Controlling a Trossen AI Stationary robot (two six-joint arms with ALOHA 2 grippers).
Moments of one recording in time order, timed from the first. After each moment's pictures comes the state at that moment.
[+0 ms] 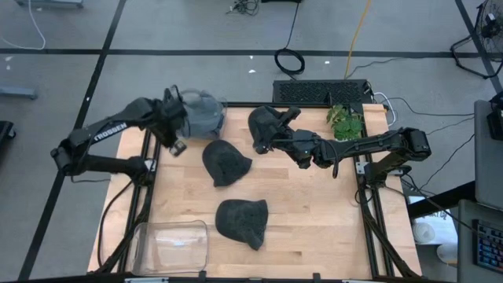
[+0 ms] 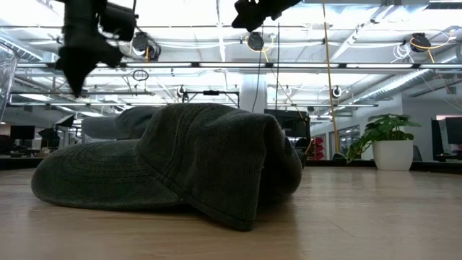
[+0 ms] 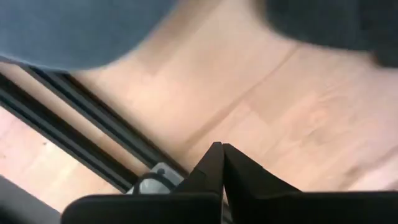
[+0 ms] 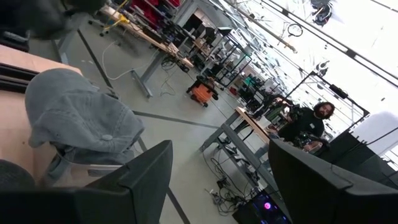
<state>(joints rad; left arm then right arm) 0.62 1.13 1.00 -1.39 0.02 -0.17 0.03 1.53 1.11 0.46 0.88 -0.69</state>
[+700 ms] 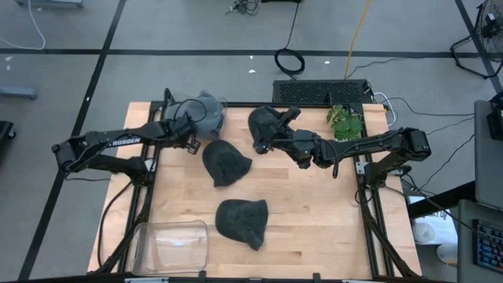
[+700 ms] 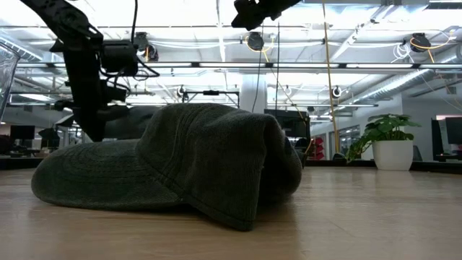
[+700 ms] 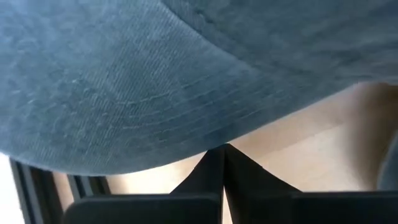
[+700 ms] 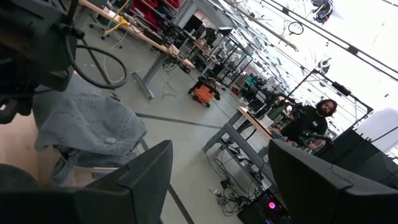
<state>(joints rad) 0.53 1.16 0.60 -0.69 -0.40 -0.50 0.02 1.53 1.11 0.46 0.88 -0.67</state>
